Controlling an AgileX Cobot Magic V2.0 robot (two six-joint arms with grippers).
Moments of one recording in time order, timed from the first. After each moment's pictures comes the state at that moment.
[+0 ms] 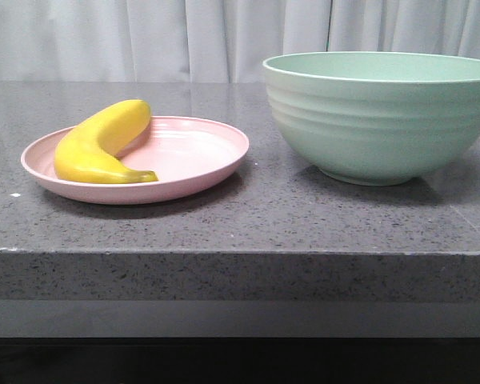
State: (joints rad) left arm -0.18 0.61 -0.59 -0.03 0.39 -0.04; right arm 0.04 0.30 -0.41 0.13 0.37 0.04
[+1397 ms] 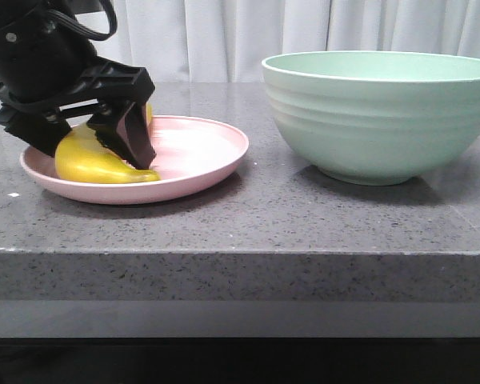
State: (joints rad) left arm -0.50 1.59 -1.11 -0.05 0.62 -0.09; right arm 0.04 0.30 -0.41 0.13 0.37 0.04
